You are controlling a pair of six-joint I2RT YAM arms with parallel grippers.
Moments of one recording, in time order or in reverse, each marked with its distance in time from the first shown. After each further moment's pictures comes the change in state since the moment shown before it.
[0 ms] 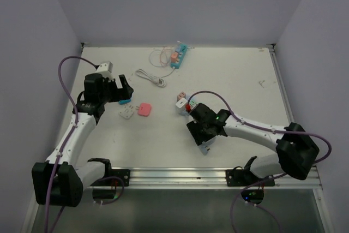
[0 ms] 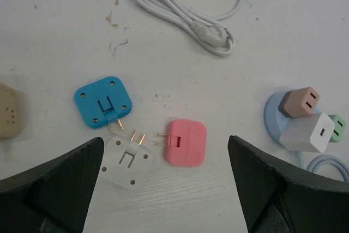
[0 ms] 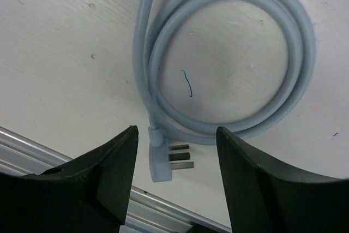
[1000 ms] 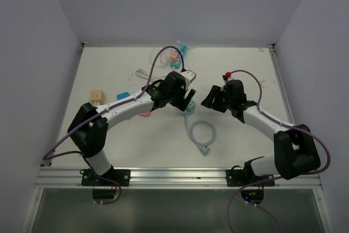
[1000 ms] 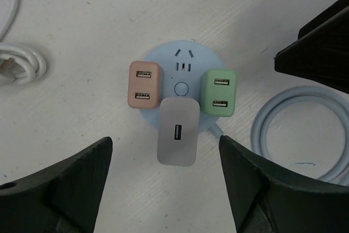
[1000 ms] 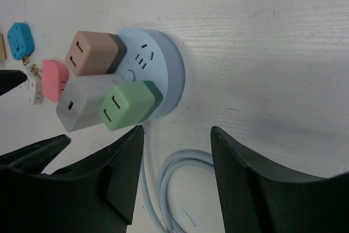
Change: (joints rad) left arm -0.748 0.597 0.471 -0.089 -0.288 0.163; right arm -0.564 -0.035 -0.106 0.576 -0.283 0.278
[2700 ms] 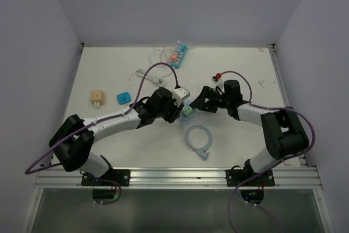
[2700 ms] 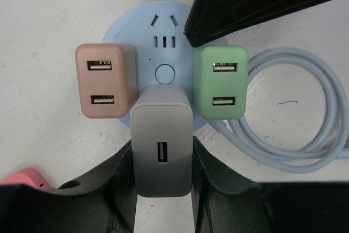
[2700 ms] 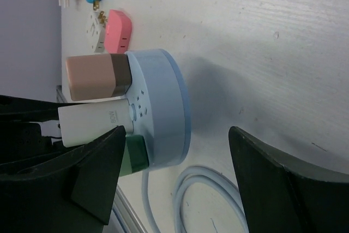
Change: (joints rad) left arm -0.017 -0.182 -0.353 0.212 0.152 0.092; right arm -0.031 0.203 -0.024 0.299 -0.423 0.014
